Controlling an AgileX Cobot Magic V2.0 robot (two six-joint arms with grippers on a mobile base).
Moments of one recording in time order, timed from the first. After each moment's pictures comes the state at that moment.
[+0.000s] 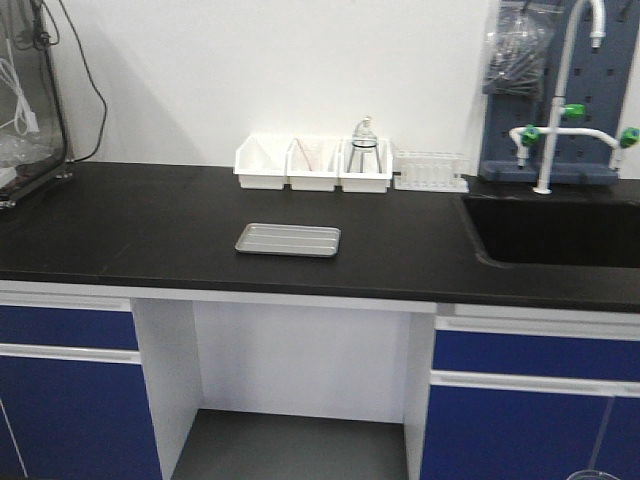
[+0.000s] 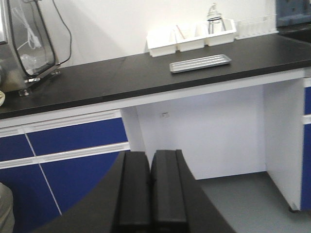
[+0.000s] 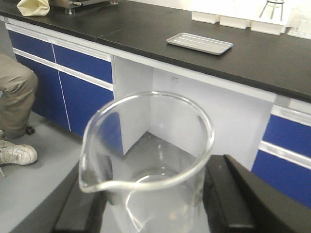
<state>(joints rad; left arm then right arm) -0.09 -0.02 0.03 0.11 0.13 0.02 0.51 0.55 -0.31 -0.34 0.10 0.36</state>
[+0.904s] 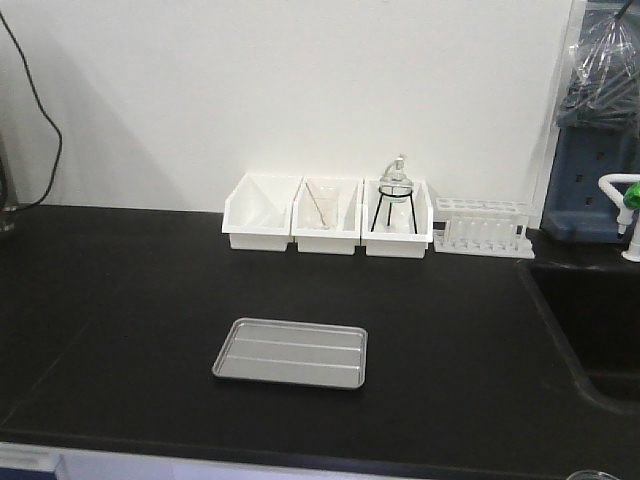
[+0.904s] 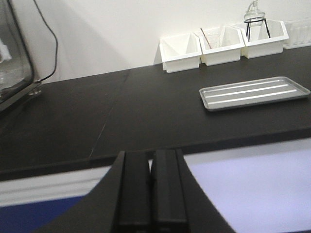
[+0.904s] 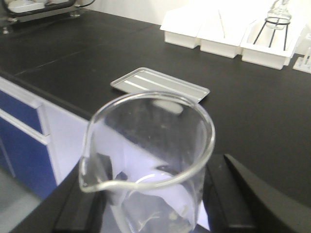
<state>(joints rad) -0.09 -0.02 0.03 0.11 0.13 0.02 0.51 0.55 -0.31 -0.34 0.10 0.36</state>
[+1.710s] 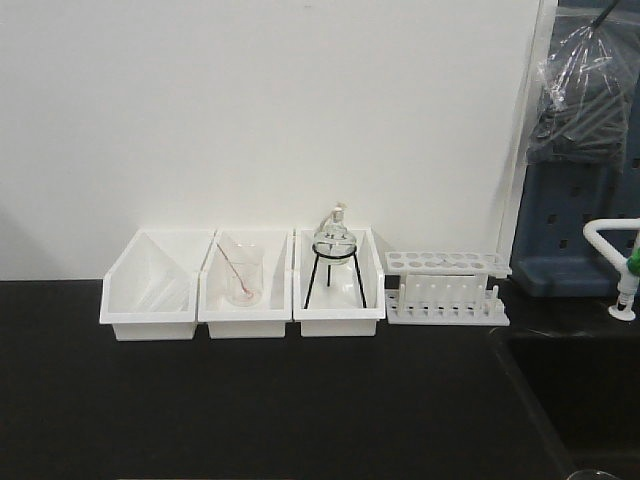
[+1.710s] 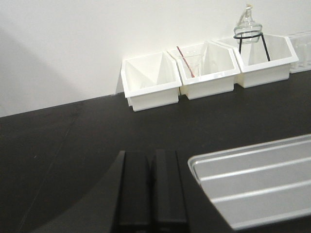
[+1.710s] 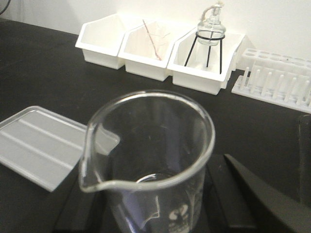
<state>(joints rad) -0.09 -0.02 0.03 0.11 0.13 0.02 0.51 0.55 -0.31 -0.34 0.10 0.36</state>
